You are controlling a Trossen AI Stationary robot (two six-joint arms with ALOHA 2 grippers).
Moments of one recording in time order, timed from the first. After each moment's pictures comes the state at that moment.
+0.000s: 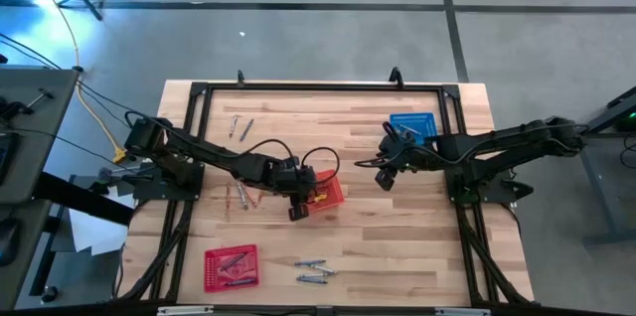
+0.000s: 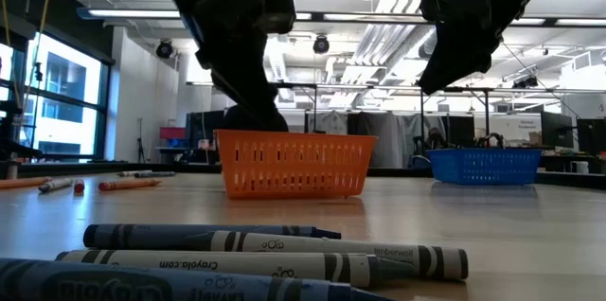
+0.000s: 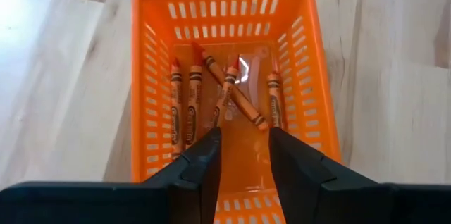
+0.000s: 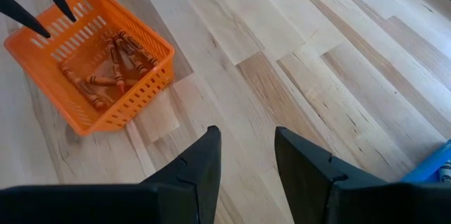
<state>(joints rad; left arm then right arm) -0.18 1.70 1.09 -0.40 -0.18 -0.34 0.07 1.14 0.75 -0.50 0.32 0.51</state>
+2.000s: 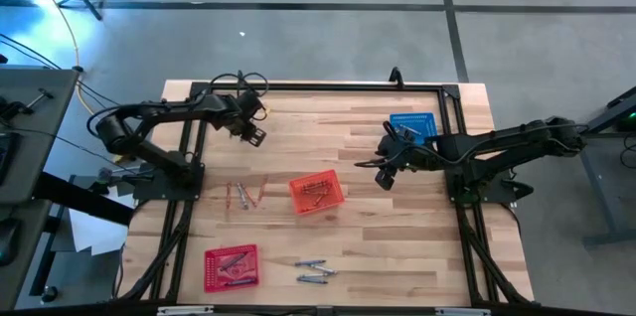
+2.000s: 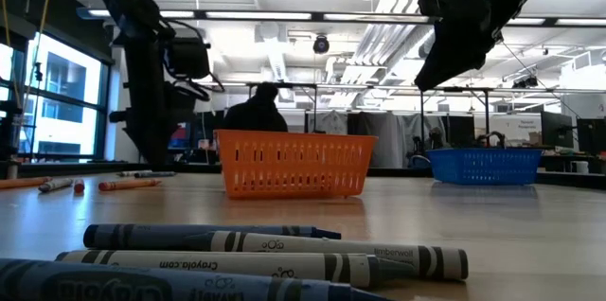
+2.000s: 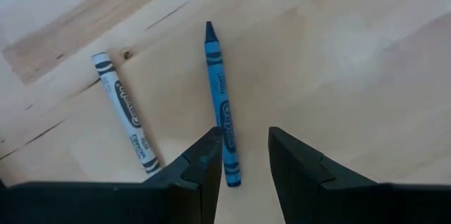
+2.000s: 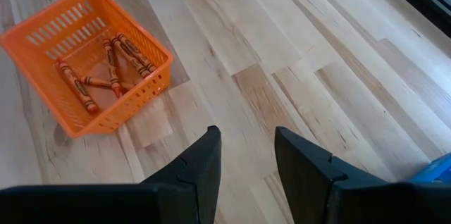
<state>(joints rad) 0.67 1.44 0.71 -0.61 -0.16 -0.31 0.07 1.14 0.75 -0.47 0.35 0.44</state>
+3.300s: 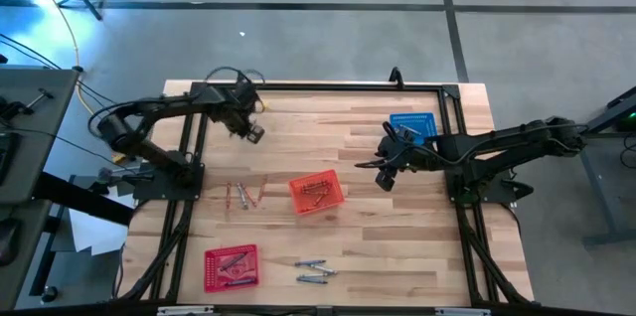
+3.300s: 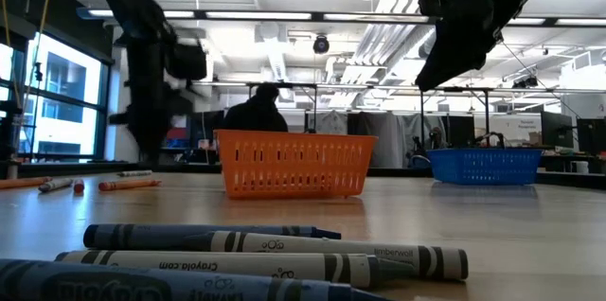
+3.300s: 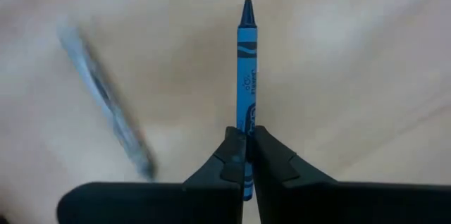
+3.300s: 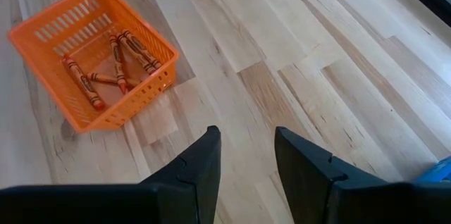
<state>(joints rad) 0.75 1.46 0.76 -0.71 0.00 -0.26 0.07 1.14 0.75 -0.47 0.33 0.44</state>
